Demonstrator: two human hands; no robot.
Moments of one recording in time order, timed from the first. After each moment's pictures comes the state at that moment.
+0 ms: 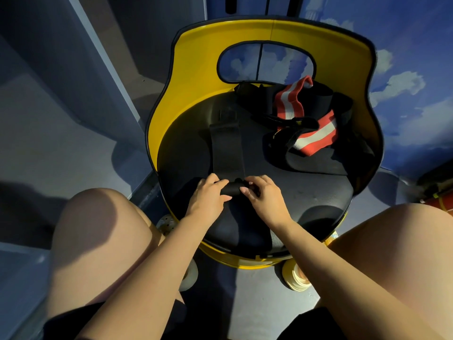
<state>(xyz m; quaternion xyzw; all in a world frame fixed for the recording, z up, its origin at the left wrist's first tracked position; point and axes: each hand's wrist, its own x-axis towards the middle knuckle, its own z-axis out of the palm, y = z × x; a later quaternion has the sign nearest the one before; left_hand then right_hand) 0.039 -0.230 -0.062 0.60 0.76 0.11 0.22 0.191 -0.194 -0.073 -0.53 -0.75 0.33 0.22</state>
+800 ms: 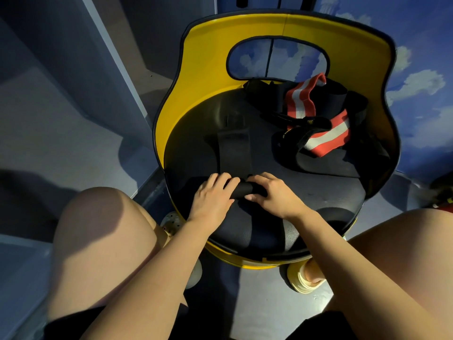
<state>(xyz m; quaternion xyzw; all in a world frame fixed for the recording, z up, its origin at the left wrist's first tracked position) 0.033 -0.241 -0.067 0.71 0.70 0.05 0.05 0.198 -0.164 -0.075 -0.41 -0.84 0.34 0.11</state>
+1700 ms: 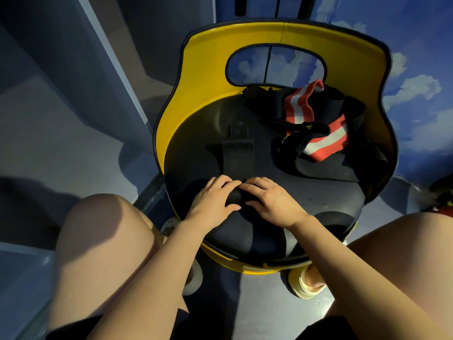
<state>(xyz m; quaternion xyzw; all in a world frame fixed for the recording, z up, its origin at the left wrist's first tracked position) 0.024 -0.232 -0.059 0.69 0.69 0.12 0.18 0.199 -0.164 -0.076 -0.27 -0.94 0.13 0.13</state>
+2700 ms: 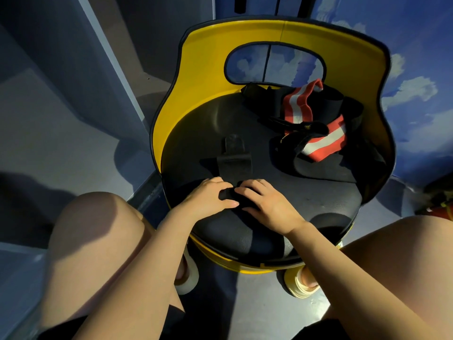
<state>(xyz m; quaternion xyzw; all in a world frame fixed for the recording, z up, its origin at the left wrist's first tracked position) 0.009 -0.216 -0.054 0.61 0.70 0.09 0.36 0.202 -0.175 -0.085 -0.26 -0.94 0.13 0.16</state>
